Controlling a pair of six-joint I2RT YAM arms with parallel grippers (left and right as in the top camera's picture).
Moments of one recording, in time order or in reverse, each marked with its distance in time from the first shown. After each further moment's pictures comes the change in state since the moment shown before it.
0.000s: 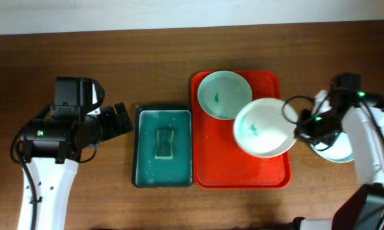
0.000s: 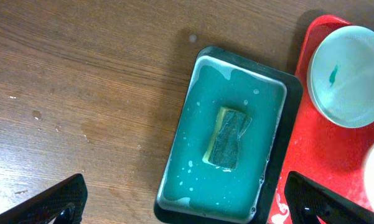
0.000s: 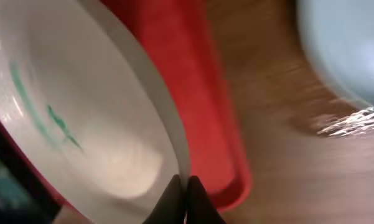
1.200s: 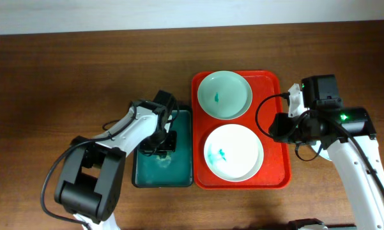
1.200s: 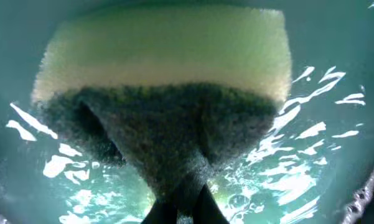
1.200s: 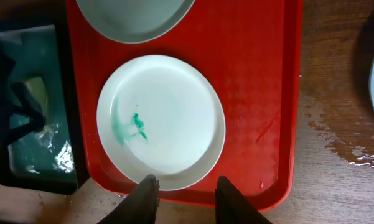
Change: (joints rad) left arm -0.336 0.646 -0.185 0.270 0.076 0.090; right arm 0.282 -0.264 0.019 0.013 0.034 0.039
